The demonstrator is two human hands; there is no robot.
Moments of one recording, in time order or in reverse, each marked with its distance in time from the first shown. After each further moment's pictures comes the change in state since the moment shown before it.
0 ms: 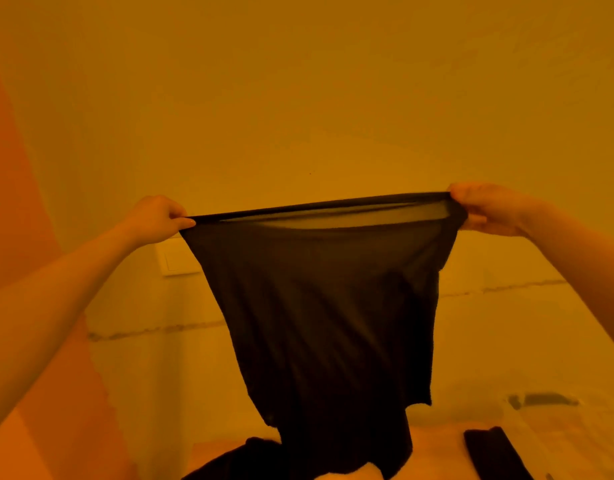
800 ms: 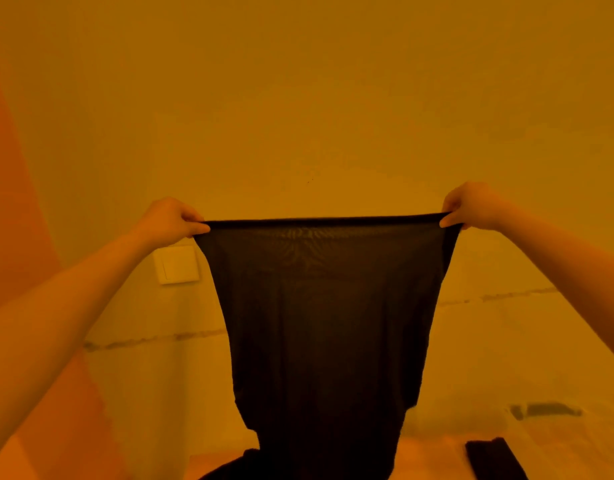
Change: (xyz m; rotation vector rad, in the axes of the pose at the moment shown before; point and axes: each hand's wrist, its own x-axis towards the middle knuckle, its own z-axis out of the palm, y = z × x) left_hand 0.010 0.023 0.004 -0.200 0.049 -0.072; right_hand 0.022 -0.012 0.000 -1.093 0.375 0.155
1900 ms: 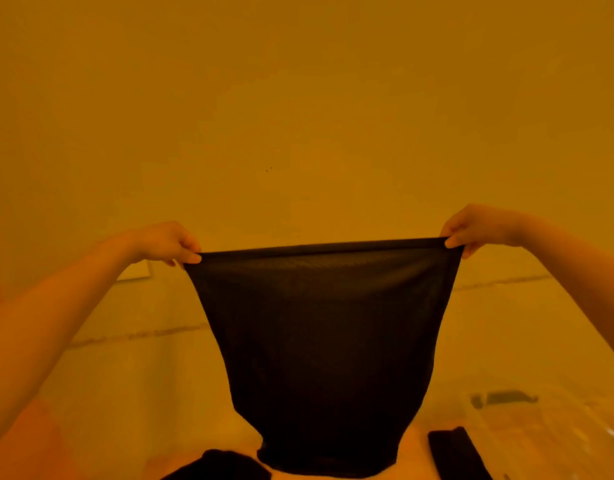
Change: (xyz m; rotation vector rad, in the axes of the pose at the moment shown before) left_hand 0.005 0.042 0.060 -0.070 -0.526 -0.085; right_hand 0.001 0.104 0.004 0.317 -0.316 0.063
